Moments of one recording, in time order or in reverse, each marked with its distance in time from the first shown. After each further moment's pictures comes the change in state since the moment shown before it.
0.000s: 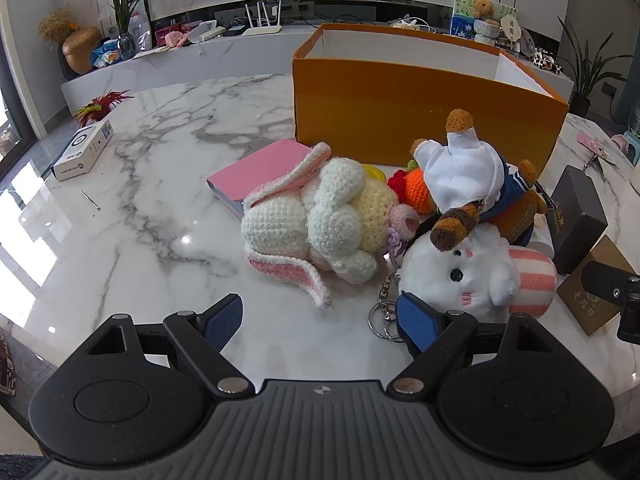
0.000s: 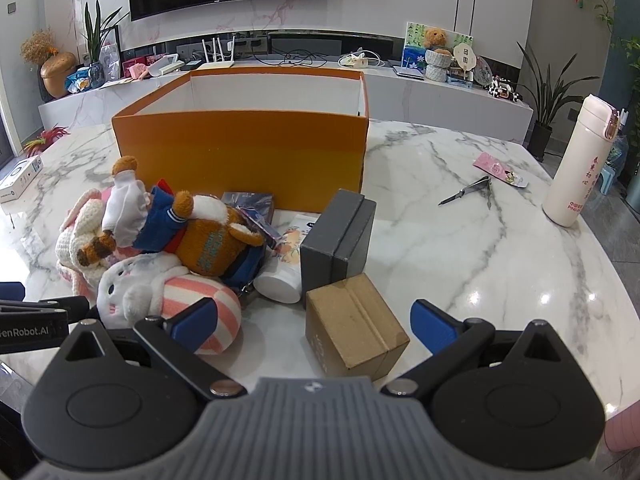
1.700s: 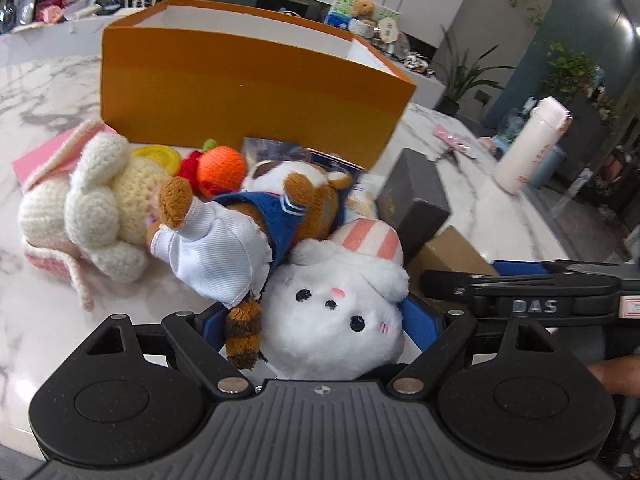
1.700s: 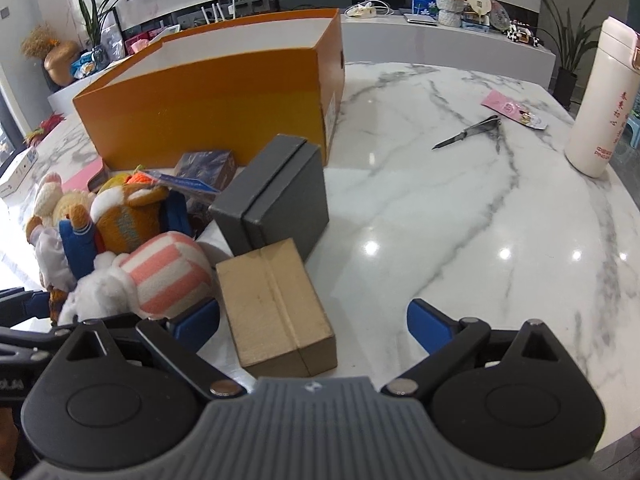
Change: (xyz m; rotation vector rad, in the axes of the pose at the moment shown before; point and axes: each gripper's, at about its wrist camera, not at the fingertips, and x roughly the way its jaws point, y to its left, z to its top) left arm 0.024 -0.060 -0.006 -0.001 0.010 -0.493; right arm 0.053 -0.065 -0.001 0.055 0.147 0.108
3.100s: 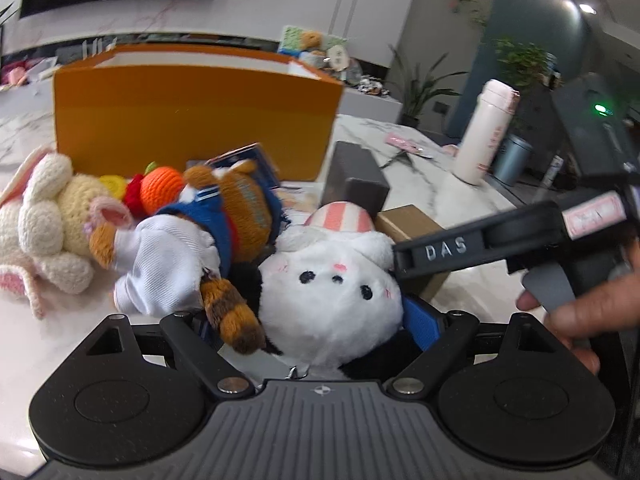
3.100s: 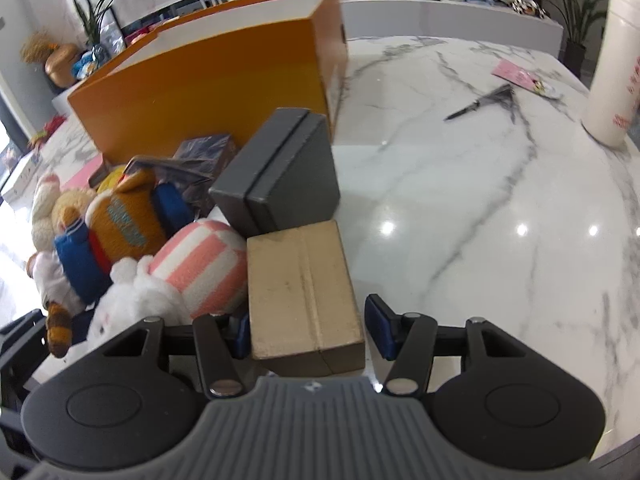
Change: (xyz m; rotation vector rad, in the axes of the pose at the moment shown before) left arm 0.002 -0.027 -0.036 0.180 -0.141 -0.034; right arm 0.017 -0.010 -0.002 0.072 0.055 0.057
